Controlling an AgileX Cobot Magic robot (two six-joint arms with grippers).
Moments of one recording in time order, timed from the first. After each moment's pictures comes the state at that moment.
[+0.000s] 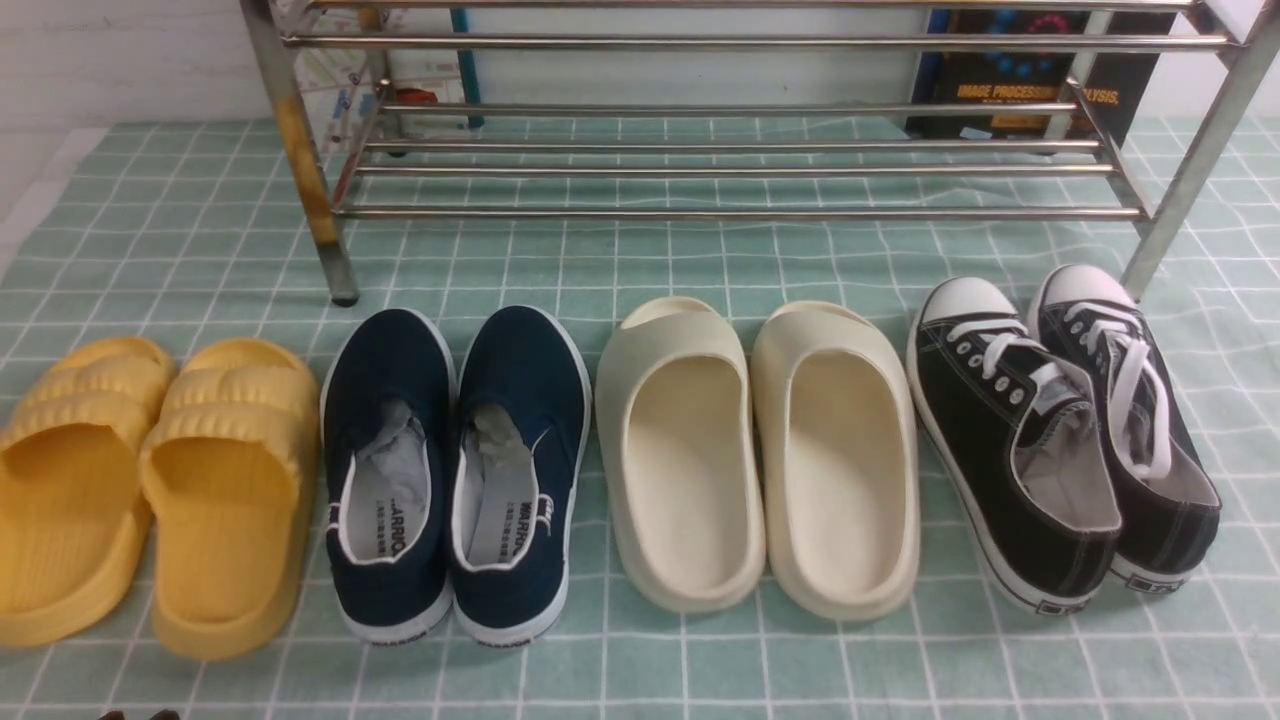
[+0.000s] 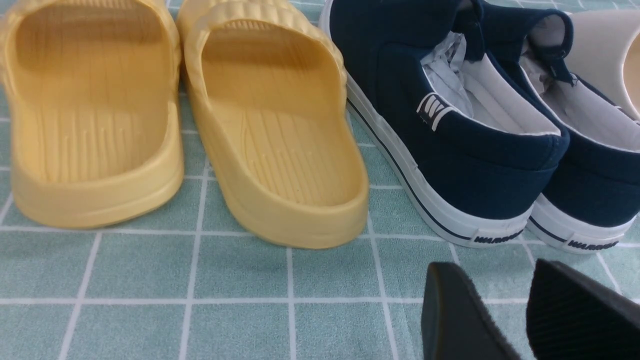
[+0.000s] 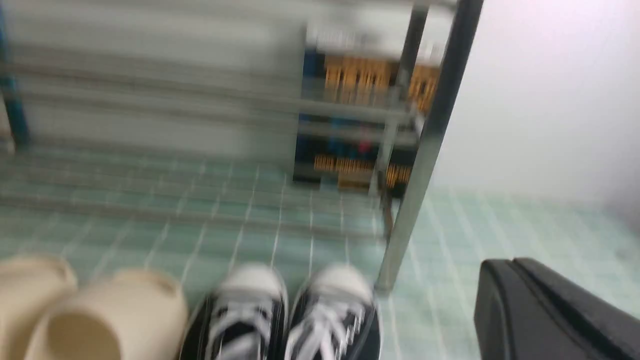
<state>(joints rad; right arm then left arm) -0.02 0.69 -0.67 0.06 0.31 -0.12 -0.17 -0.01 0.03 -0.02 0.40 -0.19</state>
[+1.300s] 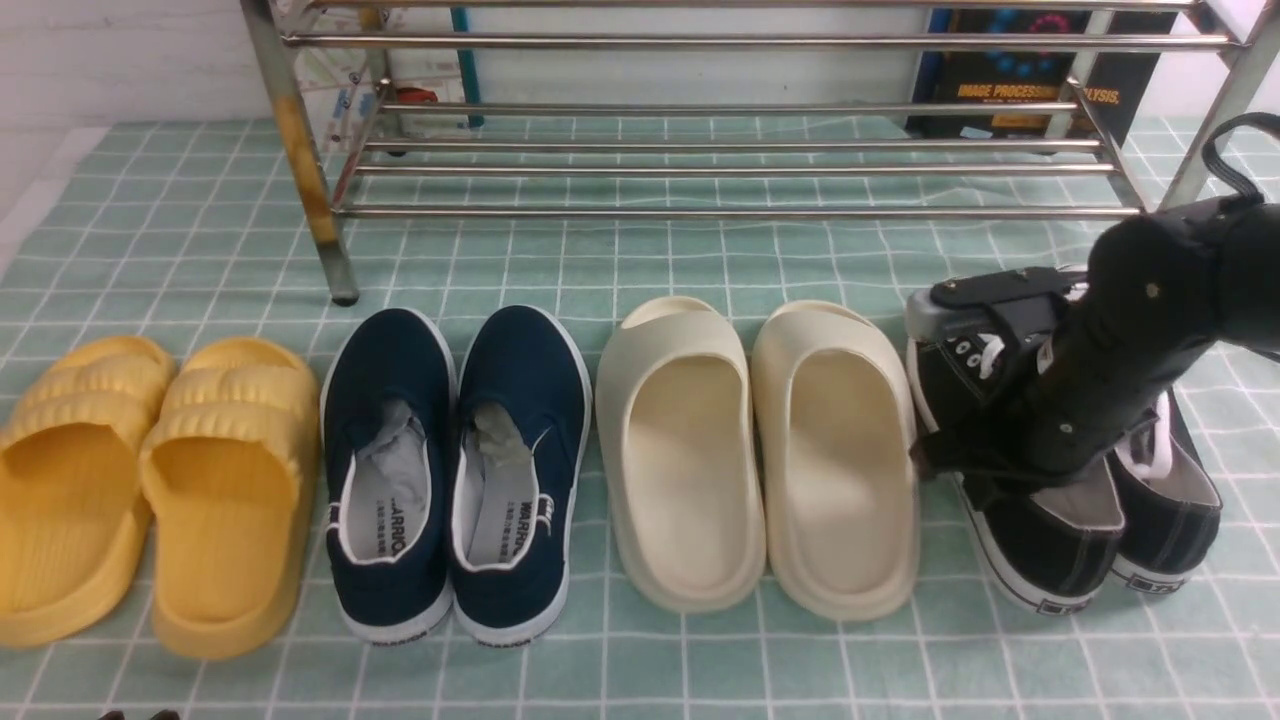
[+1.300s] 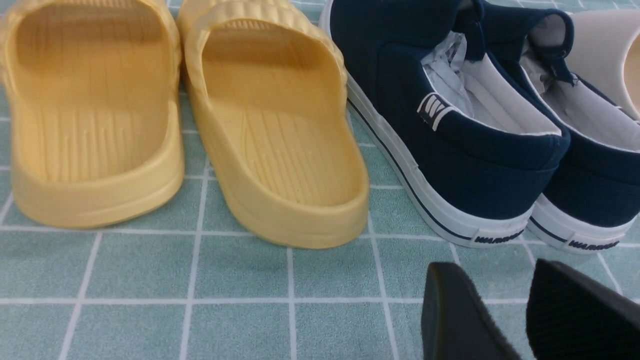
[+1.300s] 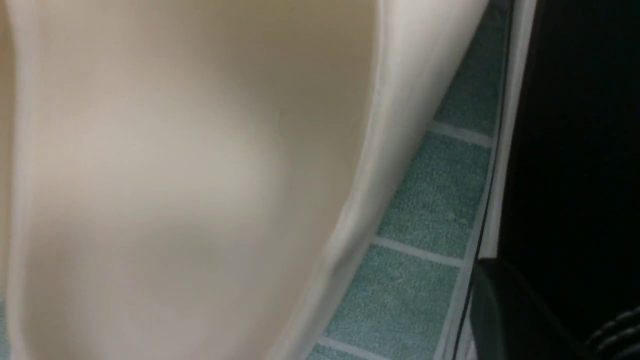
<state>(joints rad) 0.33 1.78 -1.12 0.08 0.69 0.10 -0.17 -0.01 0.03 -0.02 0.40 -0.19</state>
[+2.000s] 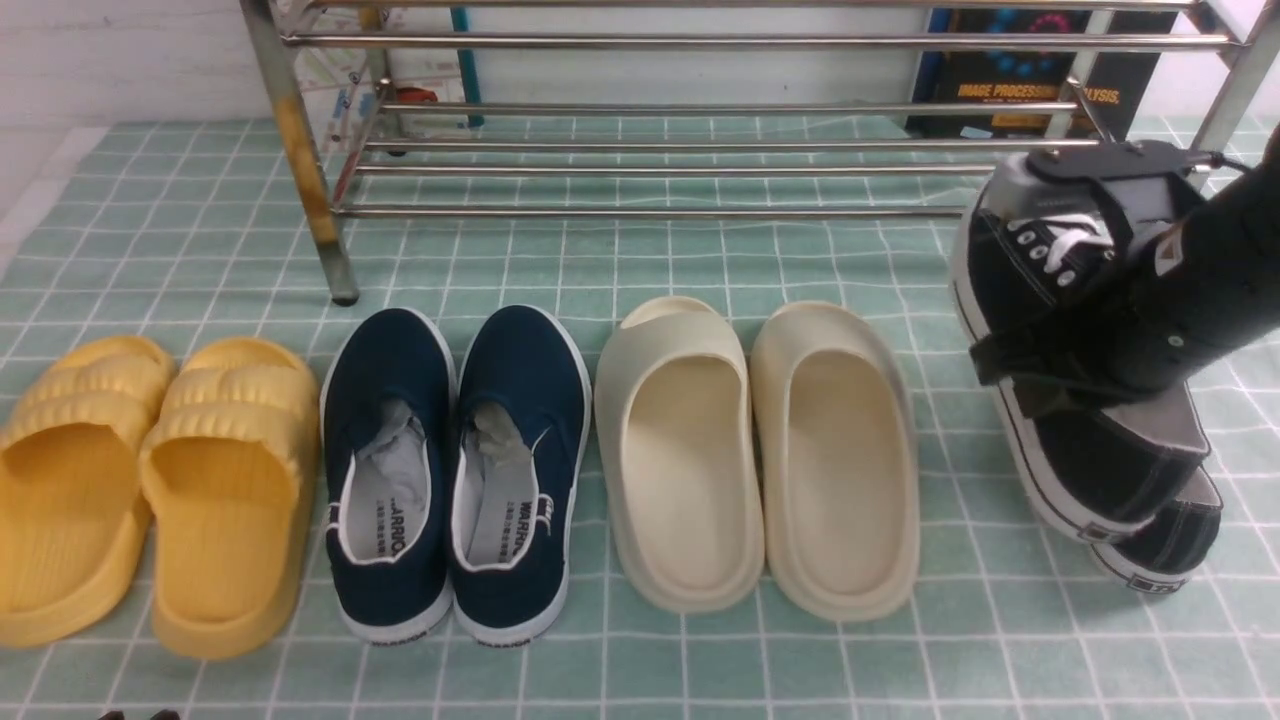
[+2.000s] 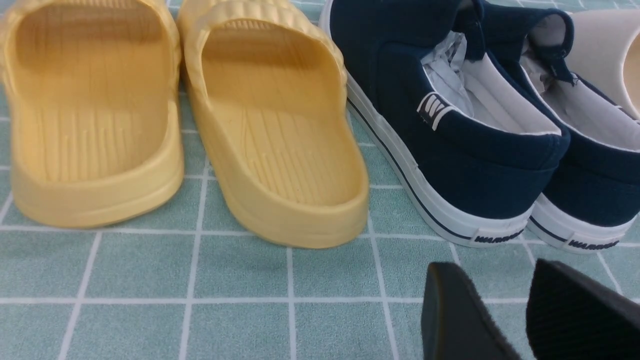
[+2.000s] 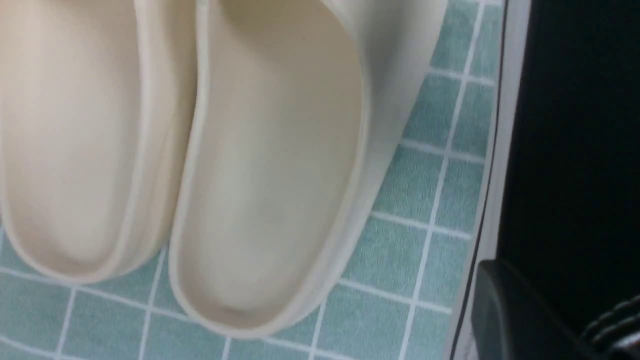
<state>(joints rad) 0.33 1.53 -1.16 0.08 0.78 0.13 -0.17 -0.01 0.03 -0.02 0.40 -0.19</state>
